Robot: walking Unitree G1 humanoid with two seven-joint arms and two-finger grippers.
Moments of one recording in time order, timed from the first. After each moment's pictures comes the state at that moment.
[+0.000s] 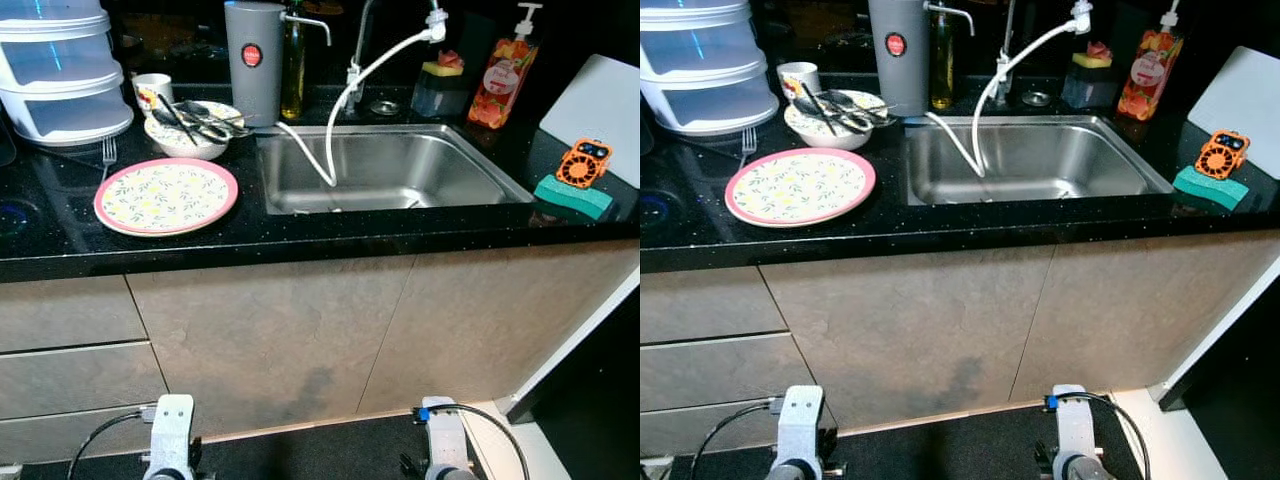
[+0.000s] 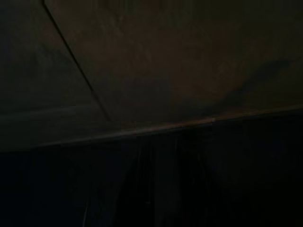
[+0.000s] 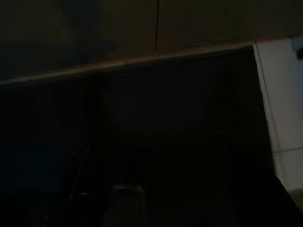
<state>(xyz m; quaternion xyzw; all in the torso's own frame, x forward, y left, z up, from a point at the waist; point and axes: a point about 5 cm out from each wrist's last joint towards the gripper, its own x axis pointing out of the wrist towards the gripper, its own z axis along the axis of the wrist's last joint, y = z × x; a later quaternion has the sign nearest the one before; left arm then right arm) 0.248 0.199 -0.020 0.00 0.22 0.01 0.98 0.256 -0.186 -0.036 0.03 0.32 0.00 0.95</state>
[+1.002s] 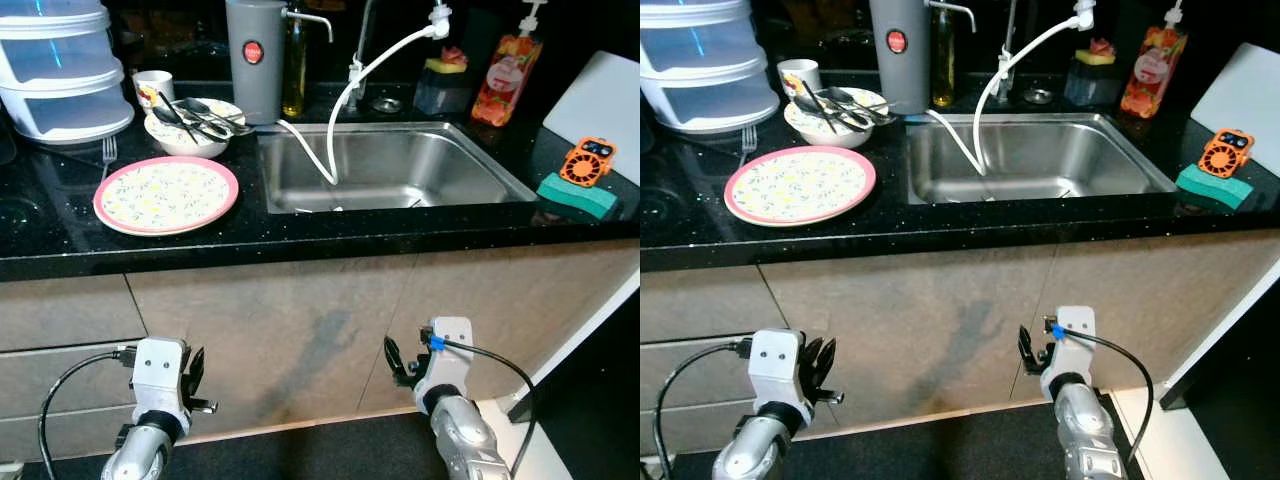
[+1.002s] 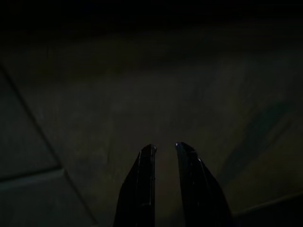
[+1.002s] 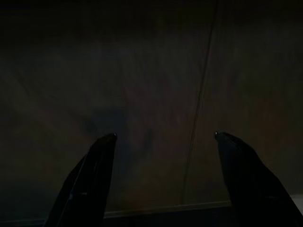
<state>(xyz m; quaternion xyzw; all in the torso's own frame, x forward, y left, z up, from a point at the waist) 0.259 0.181 0.093 0.02 -0.01 -0.05 1.00 0.306 -0.169 0.083 0.05 0.01 0.04 1.00</state>
